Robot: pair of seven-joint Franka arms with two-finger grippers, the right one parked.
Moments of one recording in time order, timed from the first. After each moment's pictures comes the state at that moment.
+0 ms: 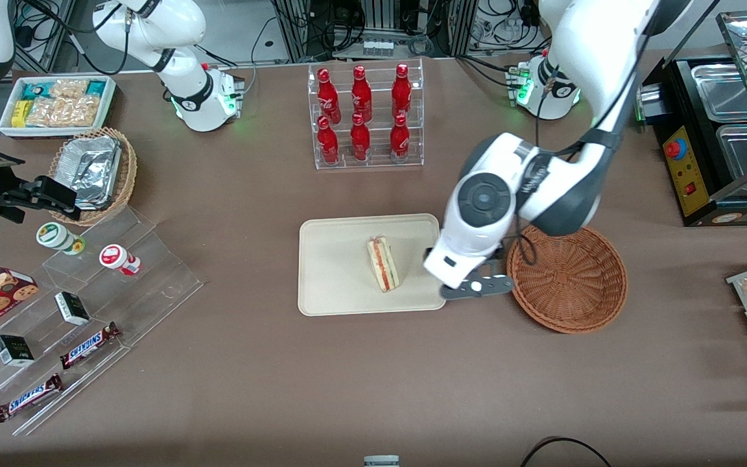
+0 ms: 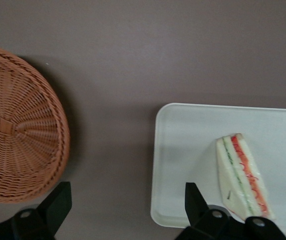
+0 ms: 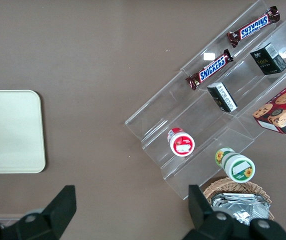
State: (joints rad) arm -0.31 0.53 -0.27 -1.39 0.16 1.80 -0.67
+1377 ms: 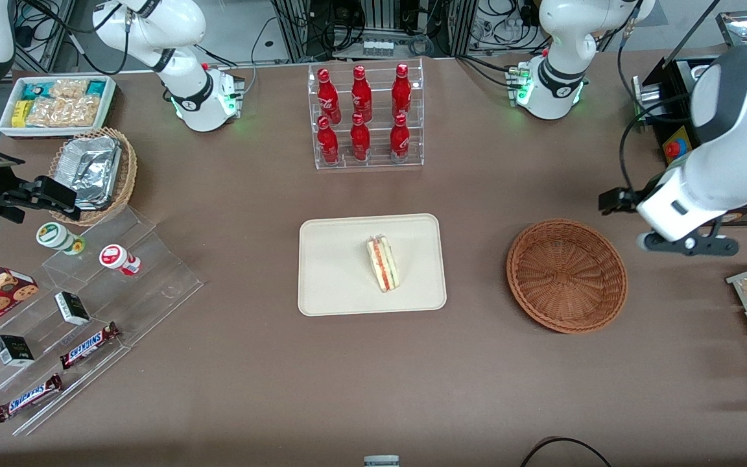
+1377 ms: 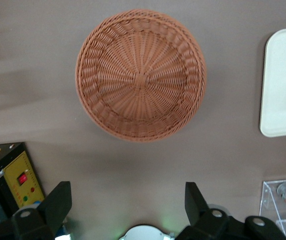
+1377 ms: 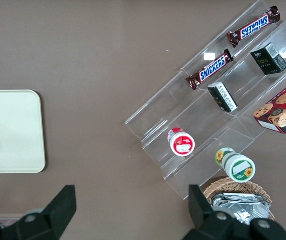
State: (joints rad) arm 0.13 0.13 -0.27 -1.58 0.06 1.48 -0.03
